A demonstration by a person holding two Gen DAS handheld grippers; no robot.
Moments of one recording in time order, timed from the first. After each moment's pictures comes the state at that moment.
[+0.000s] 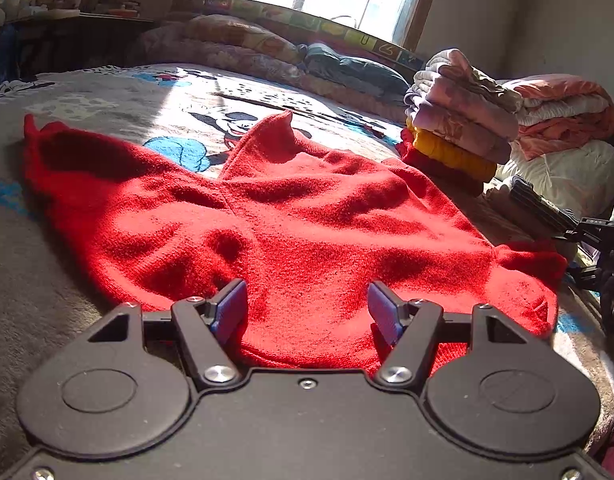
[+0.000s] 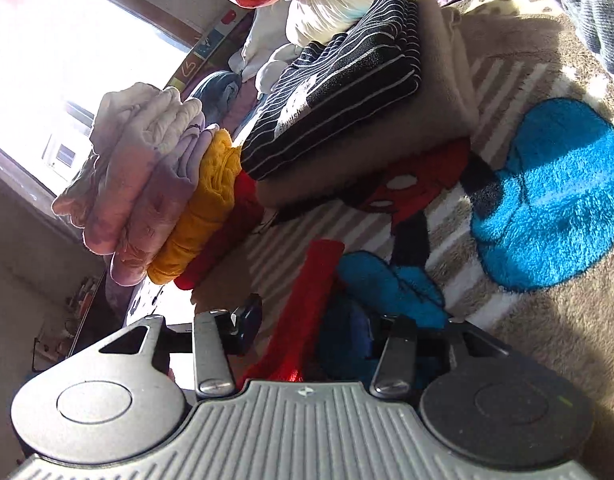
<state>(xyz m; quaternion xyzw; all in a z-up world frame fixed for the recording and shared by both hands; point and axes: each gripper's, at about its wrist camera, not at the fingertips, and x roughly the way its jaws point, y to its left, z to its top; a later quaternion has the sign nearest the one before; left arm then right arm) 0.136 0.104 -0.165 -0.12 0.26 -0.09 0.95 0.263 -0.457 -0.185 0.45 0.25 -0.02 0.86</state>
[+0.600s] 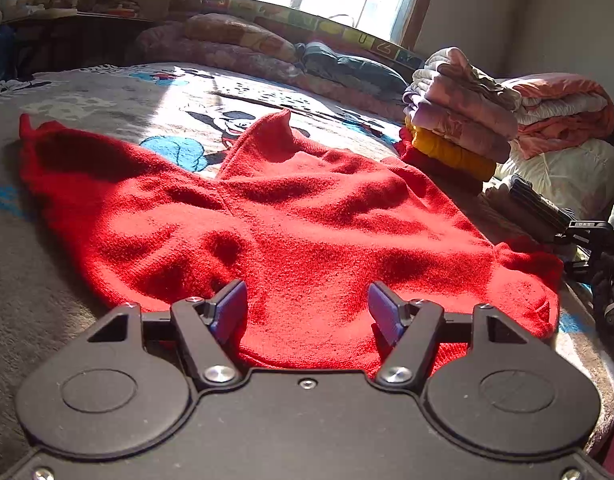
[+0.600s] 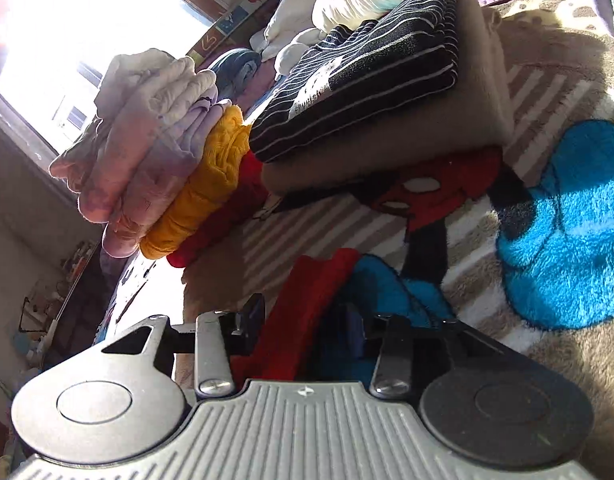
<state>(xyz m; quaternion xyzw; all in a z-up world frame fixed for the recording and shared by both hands) 0.141 0.103 -0.167 -0.12 0.27 -0.09 0.95 0.279 -0.456 -0.192 0.40 0.27 0.00 0.87</state>
